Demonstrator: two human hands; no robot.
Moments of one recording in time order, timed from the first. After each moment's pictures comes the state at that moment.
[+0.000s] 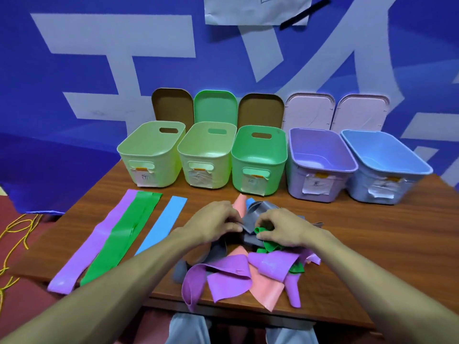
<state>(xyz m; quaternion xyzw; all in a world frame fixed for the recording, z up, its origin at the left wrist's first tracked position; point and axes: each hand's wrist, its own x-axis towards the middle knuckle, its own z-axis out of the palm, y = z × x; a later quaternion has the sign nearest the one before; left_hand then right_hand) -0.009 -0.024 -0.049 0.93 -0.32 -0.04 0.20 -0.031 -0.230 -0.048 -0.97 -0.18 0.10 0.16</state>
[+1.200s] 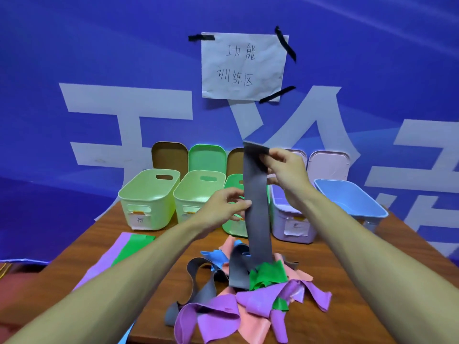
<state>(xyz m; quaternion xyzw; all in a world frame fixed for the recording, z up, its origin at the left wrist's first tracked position) -0.025 -0.056 0.073 0.76 -0.22 -0.07 0.61 -0.032 -0.214 0.138 -0.73 -0.07 -0.20 0.65</state>
